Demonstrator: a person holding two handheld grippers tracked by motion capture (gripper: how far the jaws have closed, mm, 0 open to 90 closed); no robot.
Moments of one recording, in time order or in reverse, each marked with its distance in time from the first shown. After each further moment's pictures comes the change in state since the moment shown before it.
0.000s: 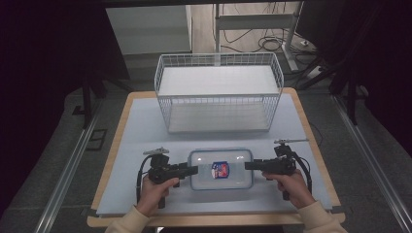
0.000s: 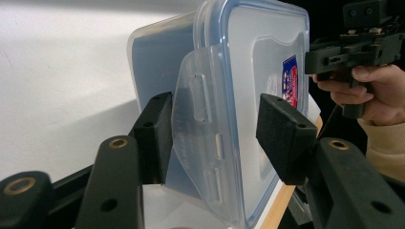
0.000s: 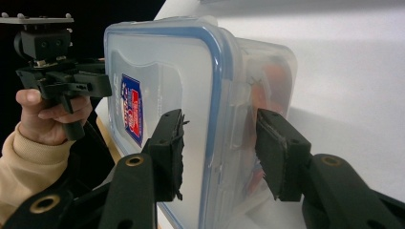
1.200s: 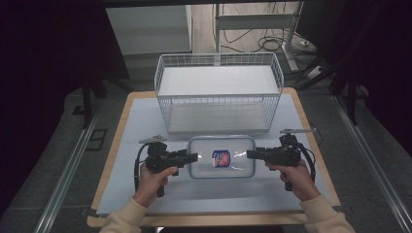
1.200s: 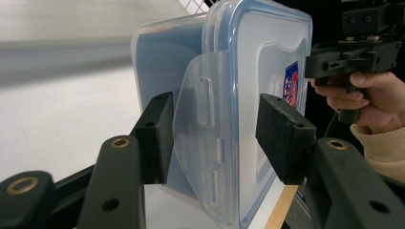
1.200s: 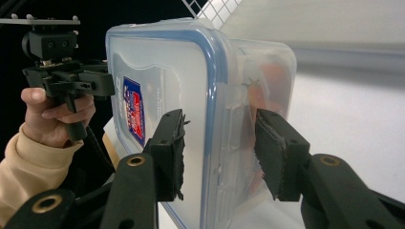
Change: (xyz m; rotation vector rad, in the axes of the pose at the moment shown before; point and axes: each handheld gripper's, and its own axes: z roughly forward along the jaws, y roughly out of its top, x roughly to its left) left arm -0.017 0.039 -0.016 -0.071 -0.001 0.073; right arm 0.021 0.029 -0.020 -0.090 0.008 -0.094
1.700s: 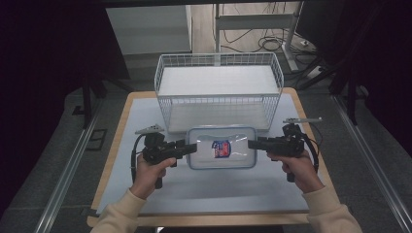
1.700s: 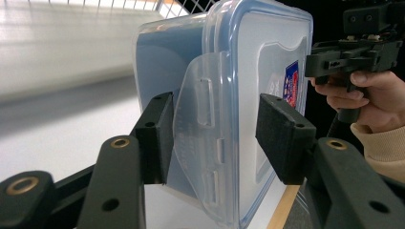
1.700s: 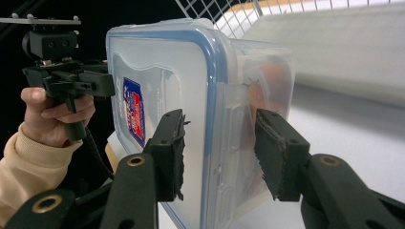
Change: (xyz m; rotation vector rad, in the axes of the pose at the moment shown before) left arm -0.015 0.032 -0.013 -0.037 0.006 0.053; right arm 0.016 0.030 -0.012 -0.040 0.001 -0.062
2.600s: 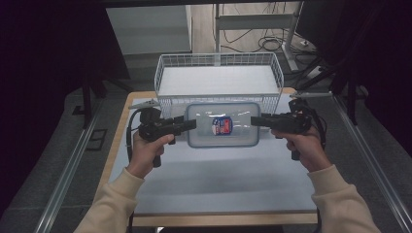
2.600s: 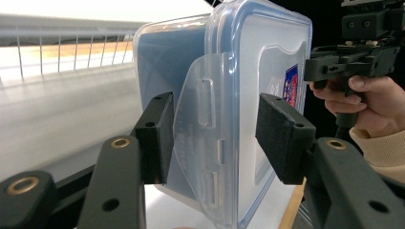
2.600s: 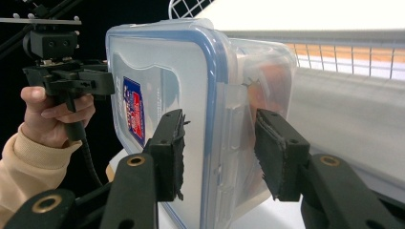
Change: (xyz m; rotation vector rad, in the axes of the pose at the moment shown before) left arm -0.013 0.061 -0.012 -0.063 -0.004 0.053; right arm 0.018 0.062 -0.017 -0.051 -0.007 -0.080
